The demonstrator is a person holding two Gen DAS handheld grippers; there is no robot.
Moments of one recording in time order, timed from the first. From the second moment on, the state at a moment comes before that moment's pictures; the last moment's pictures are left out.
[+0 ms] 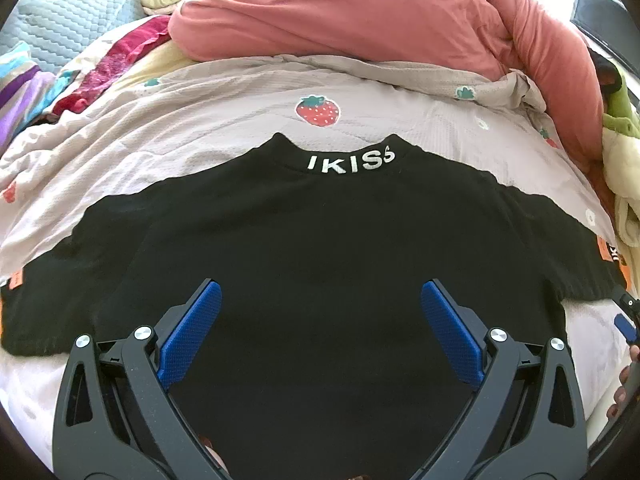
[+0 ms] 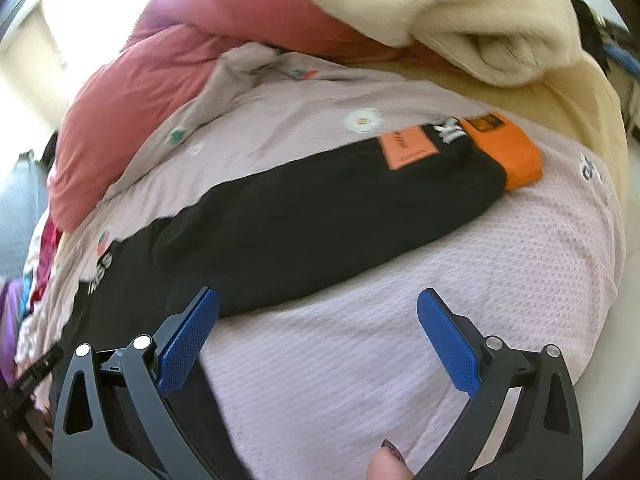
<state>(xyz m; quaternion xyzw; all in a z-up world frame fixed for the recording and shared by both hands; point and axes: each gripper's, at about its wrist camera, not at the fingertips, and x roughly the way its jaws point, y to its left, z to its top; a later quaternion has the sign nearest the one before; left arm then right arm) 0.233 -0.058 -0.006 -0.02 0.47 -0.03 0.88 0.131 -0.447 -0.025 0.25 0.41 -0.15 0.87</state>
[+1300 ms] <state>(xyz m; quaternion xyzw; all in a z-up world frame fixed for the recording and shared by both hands) 0.253 -0.038 -0.025 -0.08 0.45 -0.05 0.89 0.174 -0.495 -0.013 0.24 0.29 -0.13 0.92</state>
